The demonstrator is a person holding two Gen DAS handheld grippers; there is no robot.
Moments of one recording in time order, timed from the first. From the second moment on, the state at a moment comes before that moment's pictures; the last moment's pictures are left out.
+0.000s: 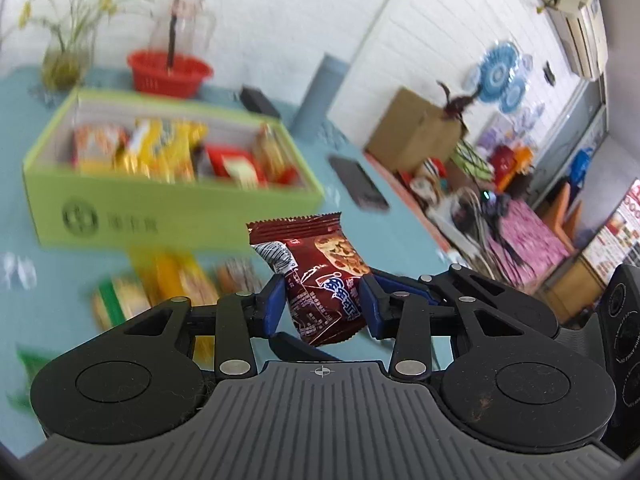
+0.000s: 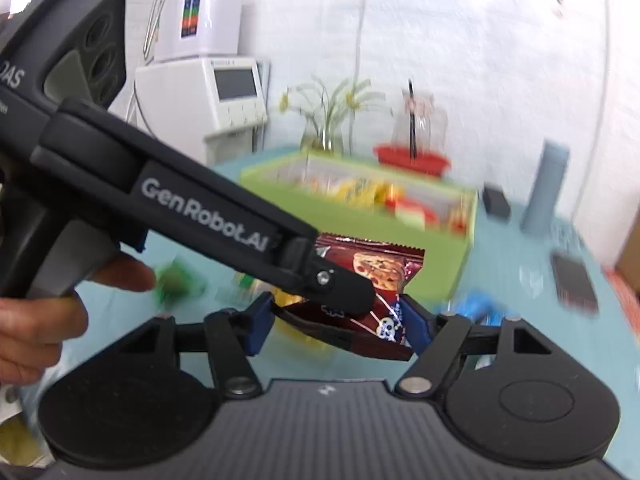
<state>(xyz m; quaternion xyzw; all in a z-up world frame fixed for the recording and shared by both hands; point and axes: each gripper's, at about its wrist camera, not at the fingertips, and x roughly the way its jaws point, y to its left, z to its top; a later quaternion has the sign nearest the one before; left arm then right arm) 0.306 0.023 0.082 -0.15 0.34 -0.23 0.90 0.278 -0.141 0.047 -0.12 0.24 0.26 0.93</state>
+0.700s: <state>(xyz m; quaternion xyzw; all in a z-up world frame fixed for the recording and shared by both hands) 0.495 0.041 0.049 -0.17 0.38 -0.19 0.89 0.476 -0.130 0.021 -0.10 0.30 0.30 0.90</state>
